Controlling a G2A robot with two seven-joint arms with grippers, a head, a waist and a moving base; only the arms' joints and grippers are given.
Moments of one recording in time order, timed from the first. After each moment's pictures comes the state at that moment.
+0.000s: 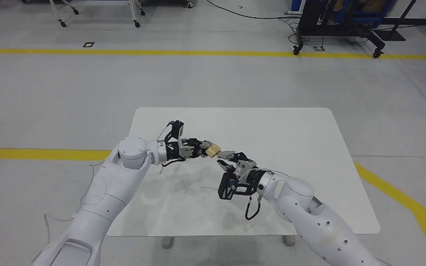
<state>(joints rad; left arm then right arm) 0.88 -1.21 -0.99 -1.10 -0.43 0.07 -1.05 -1.37 -1.07 1.00 -1.81 -2.03 -0.33 -0.07</state>
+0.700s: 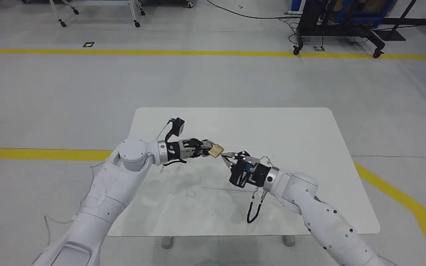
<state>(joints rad) 0.90 -1.20 -1.00 -1.15 -0.35 -0.04 -1.00 -1.36 -1.08 1.07 -1.70 -1.62 -0.49 -0.15</state>
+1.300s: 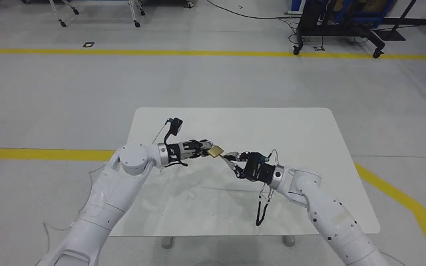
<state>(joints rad) 0.95 -1.19 -1.02 -1.22 -0.25 -0.04 -0.93 -1.33 -1.08 1.11 -1.62 -1.43 -0.66 -0.22</state>
